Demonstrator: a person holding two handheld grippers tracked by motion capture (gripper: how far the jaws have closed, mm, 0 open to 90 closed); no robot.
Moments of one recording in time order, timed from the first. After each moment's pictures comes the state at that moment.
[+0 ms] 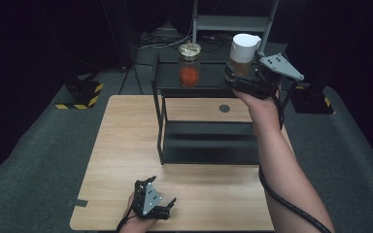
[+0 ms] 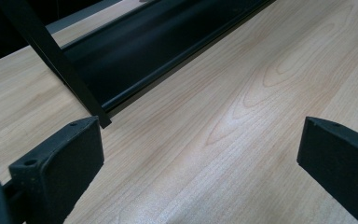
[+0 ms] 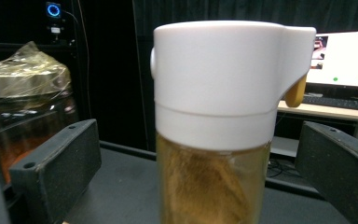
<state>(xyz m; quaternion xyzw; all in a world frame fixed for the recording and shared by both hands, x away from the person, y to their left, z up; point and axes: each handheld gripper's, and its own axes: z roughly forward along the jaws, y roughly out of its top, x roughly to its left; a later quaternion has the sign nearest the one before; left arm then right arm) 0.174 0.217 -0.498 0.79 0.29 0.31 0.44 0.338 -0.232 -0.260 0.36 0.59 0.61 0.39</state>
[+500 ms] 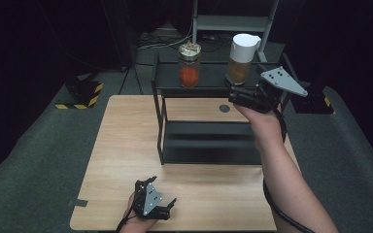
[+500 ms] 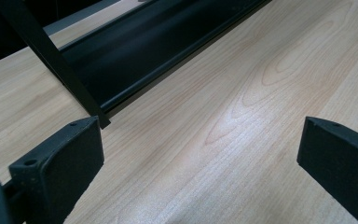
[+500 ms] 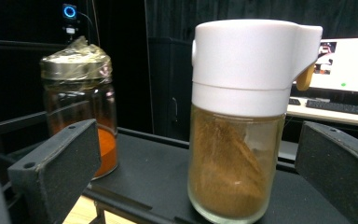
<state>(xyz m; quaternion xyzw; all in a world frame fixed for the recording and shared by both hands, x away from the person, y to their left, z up) 0.173 0.216 -0.498 0.79 0.29 0.32 0.44 0.304 -0.236 -0.271 0.34 0.60 0.61 0.39</state>
